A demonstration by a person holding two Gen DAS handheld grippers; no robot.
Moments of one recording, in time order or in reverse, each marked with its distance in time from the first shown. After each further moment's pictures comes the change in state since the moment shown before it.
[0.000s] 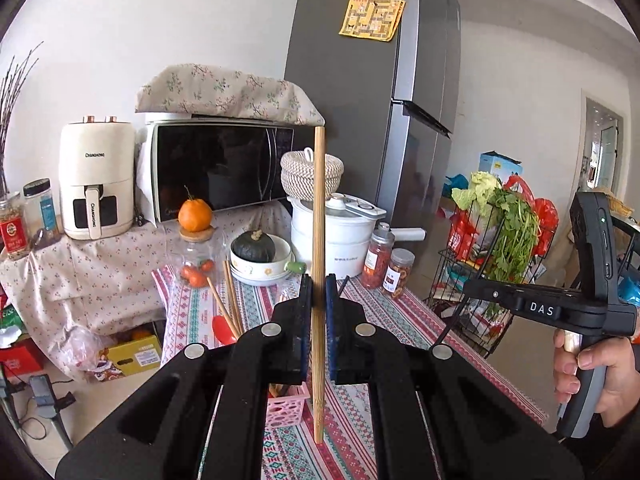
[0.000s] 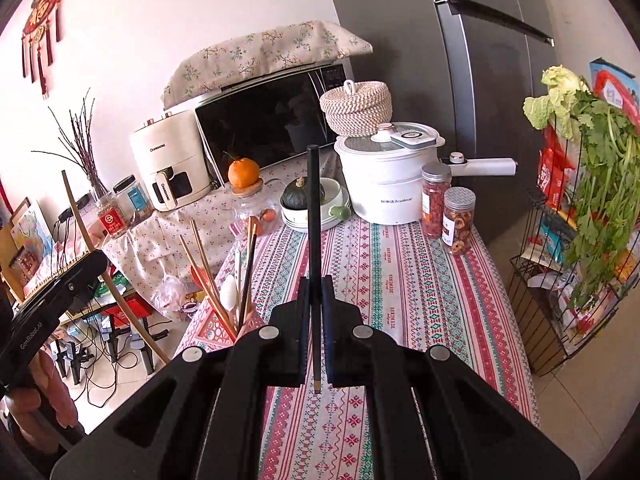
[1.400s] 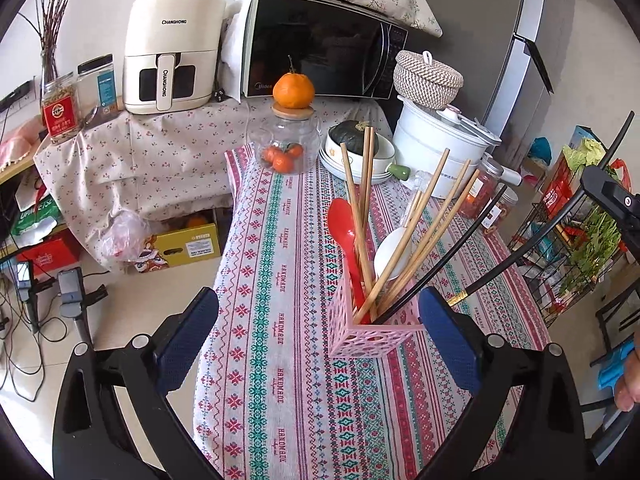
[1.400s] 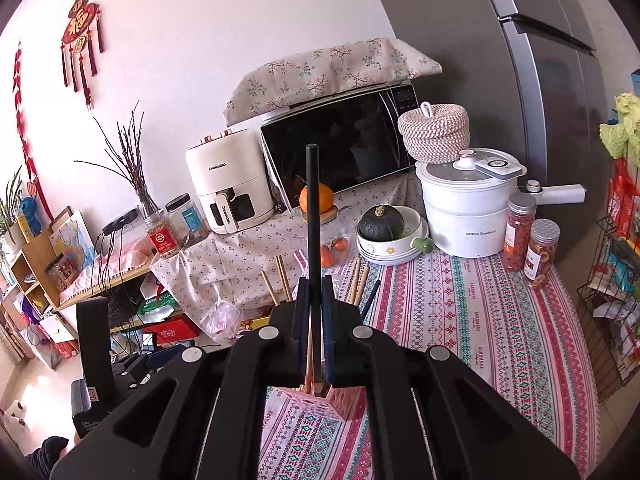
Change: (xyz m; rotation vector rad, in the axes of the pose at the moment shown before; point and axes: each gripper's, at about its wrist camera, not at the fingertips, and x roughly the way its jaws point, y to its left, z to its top) left arm 0.050 0.086 -0.057 -0.209 0.390 0.231; right arm 0.036 0.076 0.017 -0.024 -0.079 0.178
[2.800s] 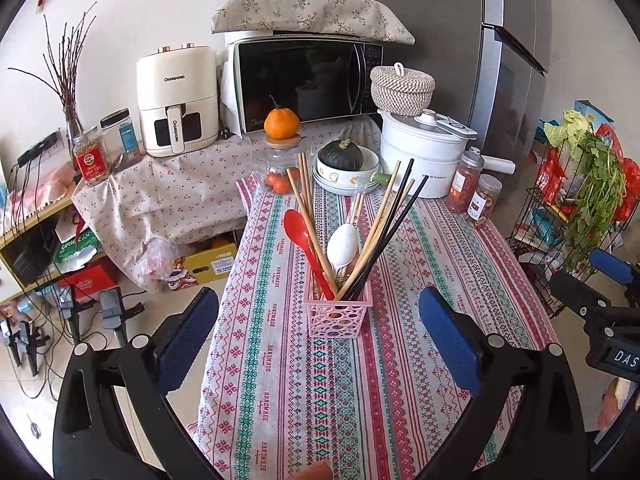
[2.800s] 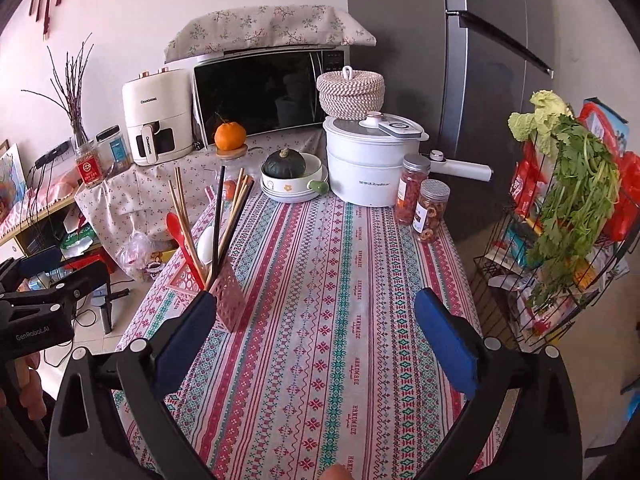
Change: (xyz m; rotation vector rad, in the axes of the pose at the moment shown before) left arm -0.064 -0.091 -0.022 0.106 -0.080 0.145; right arm -0.065 -0.044 -0.045 -0.120 0.162 -0.323
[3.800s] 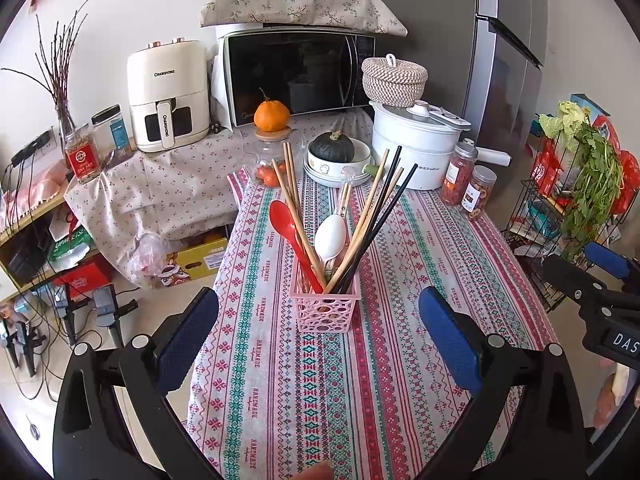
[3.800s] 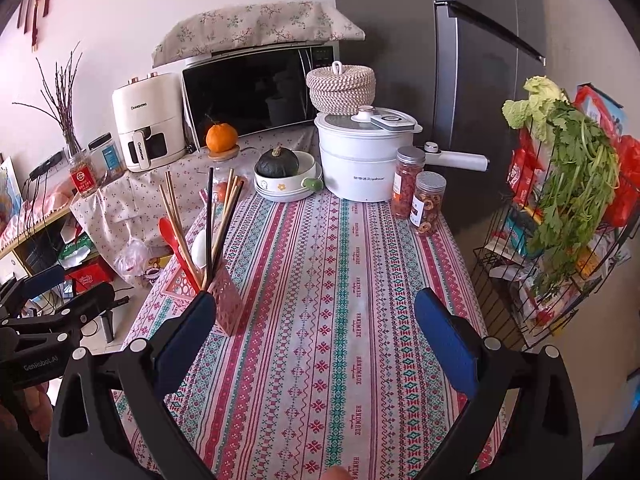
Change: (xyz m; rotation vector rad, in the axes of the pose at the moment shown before) left arm 0.006 -0.013 -0.006 0.009 0.017 -0.008; right arm 0.007 -0.006 0.000 0.049 0.006 -0.008
